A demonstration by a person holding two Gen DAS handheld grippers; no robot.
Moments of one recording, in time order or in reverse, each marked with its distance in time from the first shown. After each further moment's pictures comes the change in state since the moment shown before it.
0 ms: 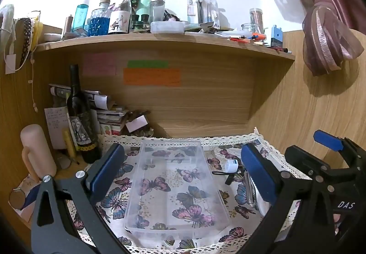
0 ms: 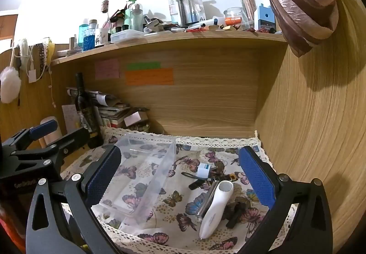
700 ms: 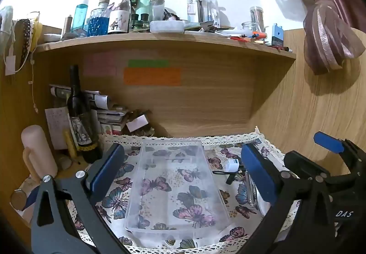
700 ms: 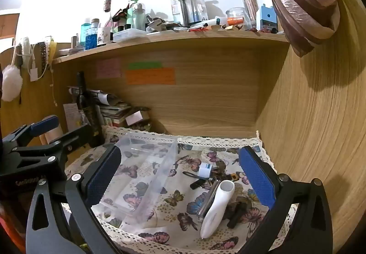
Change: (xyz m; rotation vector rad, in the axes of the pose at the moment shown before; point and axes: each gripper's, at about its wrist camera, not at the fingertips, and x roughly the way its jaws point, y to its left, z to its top) left arm 0.002 0.000 0.002 -0.008 0.011 0.002; right arm 0.000 0.001 -0.001 -0.014 -0.003 0.004
